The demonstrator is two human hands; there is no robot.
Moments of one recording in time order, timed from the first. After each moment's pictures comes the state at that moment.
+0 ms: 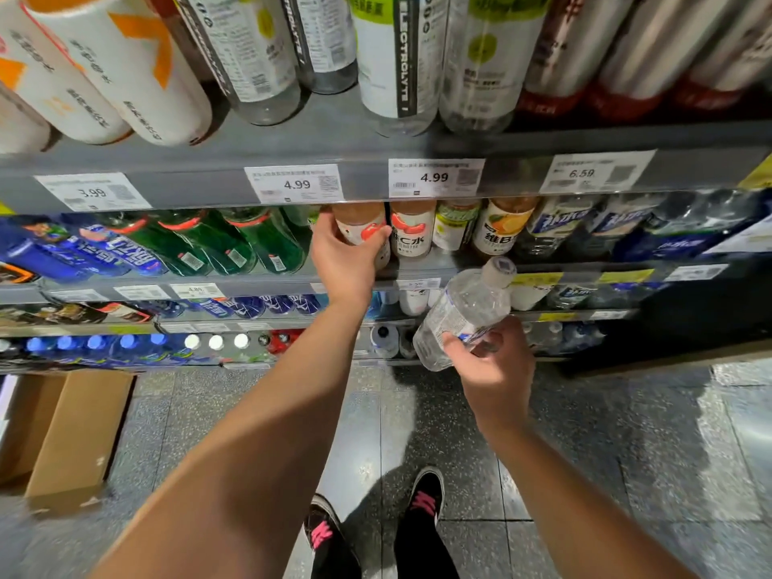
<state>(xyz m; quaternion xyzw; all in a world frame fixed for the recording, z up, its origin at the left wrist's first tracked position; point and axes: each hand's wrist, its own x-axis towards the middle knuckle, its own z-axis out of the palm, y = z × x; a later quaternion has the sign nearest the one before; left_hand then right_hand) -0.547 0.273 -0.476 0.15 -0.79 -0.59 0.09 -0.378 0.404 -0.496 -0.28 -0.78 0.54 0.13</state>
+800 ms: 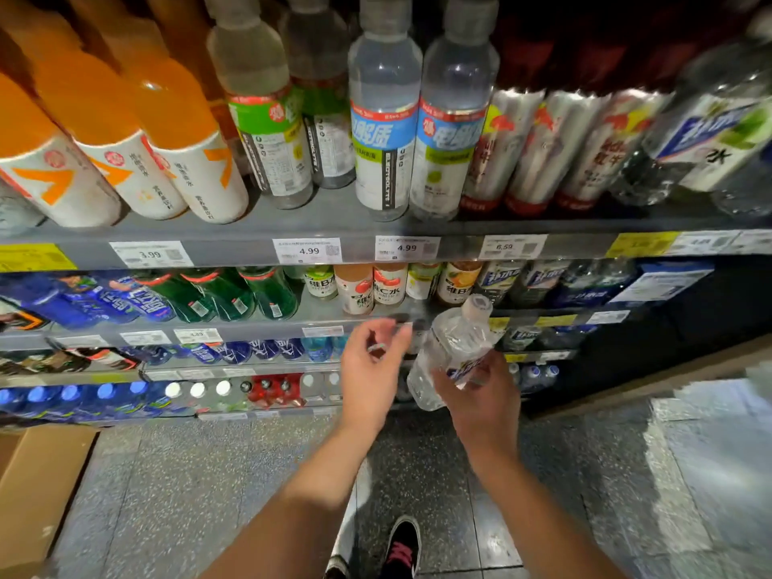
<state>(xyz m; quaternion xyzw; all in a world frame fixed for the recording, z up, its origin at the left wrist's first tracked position) -0.418 0.279 -0.405 0.07 -0.76 -0.65 -0.06 -0.348 0.404 -0.412 -0.31 -0.81 0.48 0.13</state>
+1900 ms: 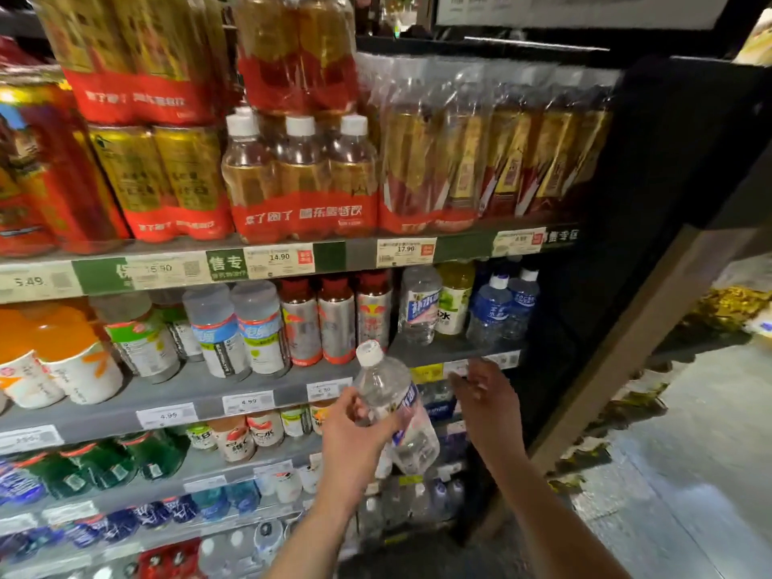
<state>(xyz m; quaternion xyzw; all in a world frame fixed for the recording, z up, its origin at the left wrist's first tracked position) -0.359 0.459 -0.227 -0.03 -0.72 -0.68 -0.12 -0.322 0.646 -0.239 -0.29 -0.81 0.47 0.21</state>
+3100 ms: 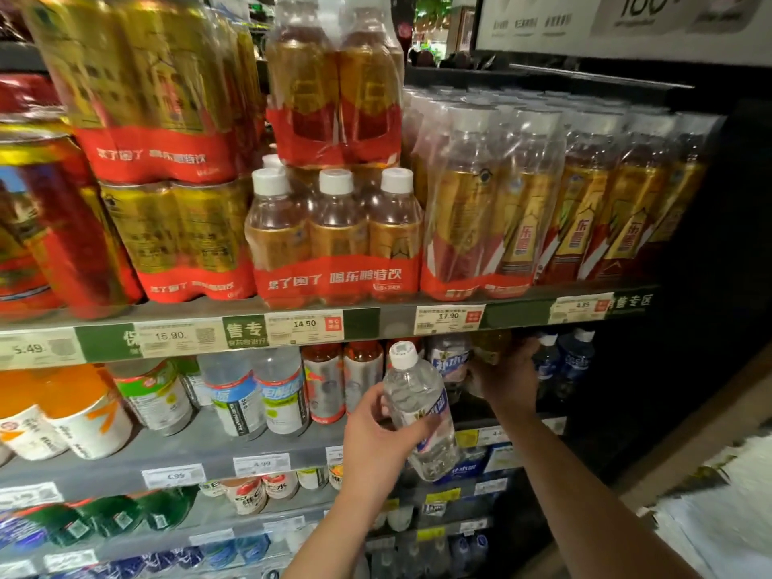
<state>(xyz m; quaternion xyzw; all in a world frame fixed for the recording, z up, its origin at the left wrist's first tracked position) -0.448 0.487 -0.201 -0.10 -0.68 -0.72 -0.10 -0.475 0.699 -0.209 -0.35 -0.81 0.39 0.25</state>
